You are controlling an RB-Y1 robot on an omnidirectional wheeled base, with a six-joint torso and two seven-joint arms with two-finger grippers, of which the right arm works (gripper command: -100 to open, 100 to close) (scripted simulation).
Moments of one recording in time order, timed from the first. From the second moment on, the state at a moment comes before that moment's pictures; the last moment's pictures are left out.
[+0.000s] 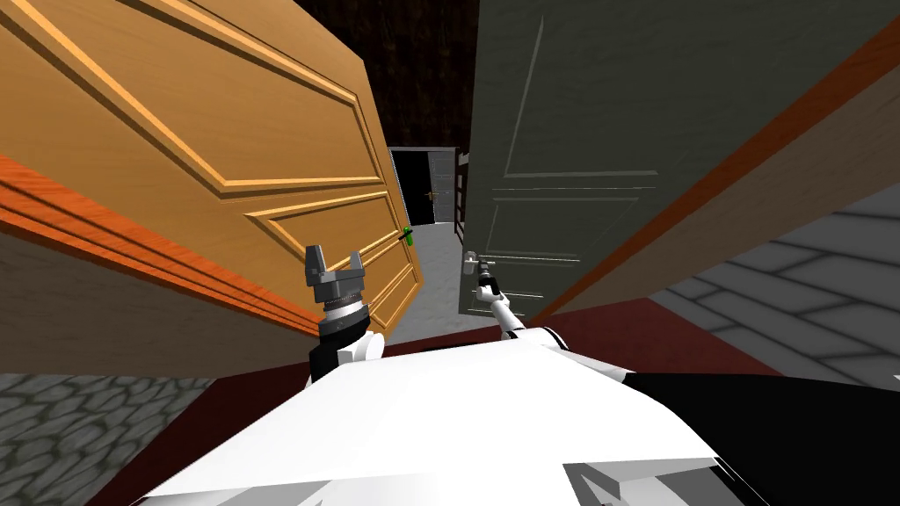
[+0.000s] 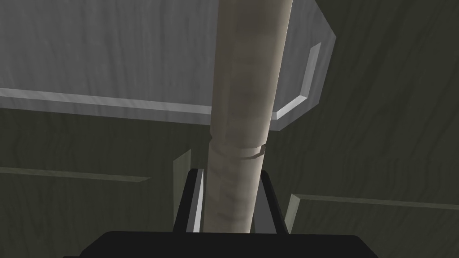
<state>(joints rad) -0.40 -0.05 -0.14 -0.80 -0.35 -0.41 0.34</state>
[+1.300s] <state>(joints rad) -0.41 -0.09 -0.29 -0.75 -0.41 -0.45 0.38</state>
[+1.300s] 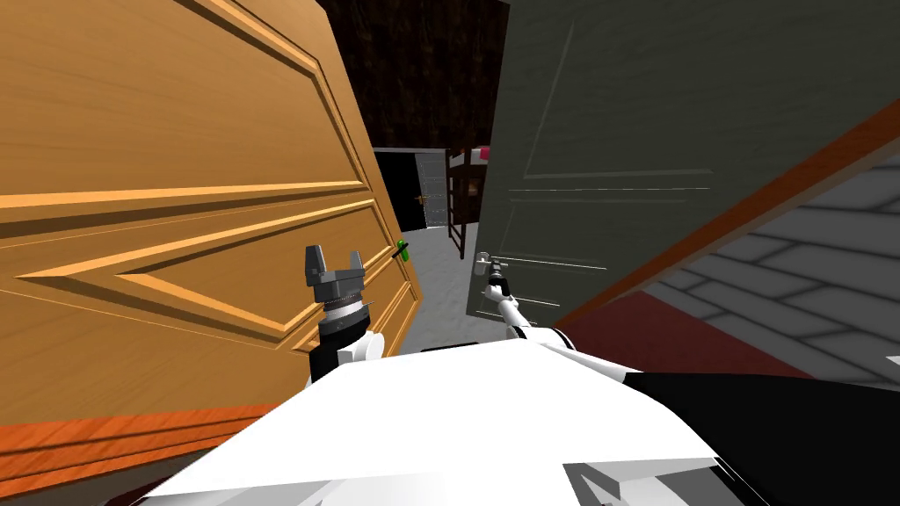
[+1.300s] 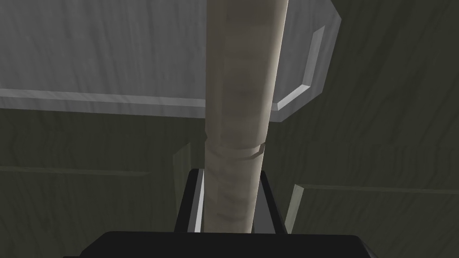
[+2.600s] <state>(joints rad) -0.45 -0.07 -0.43 -0.72 -0.46 -0.52 0.52</state>
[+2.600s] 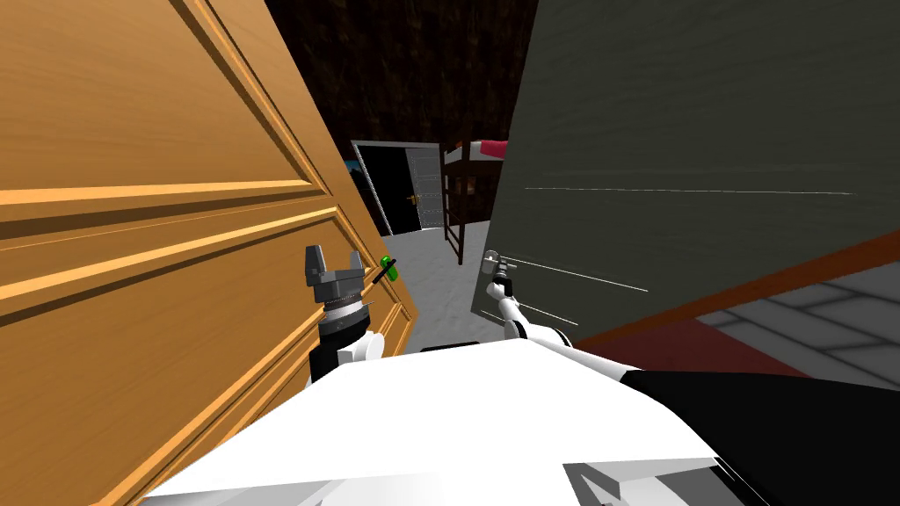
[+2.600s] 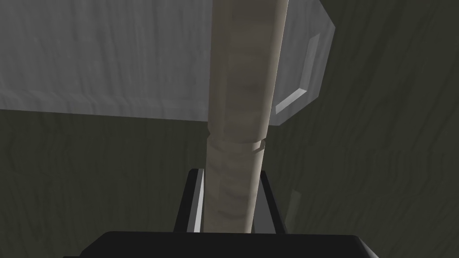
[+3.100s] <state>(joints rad) -0.46 -0.06 -0.49 -0.72 -0.48 -0.54 0.57</state>
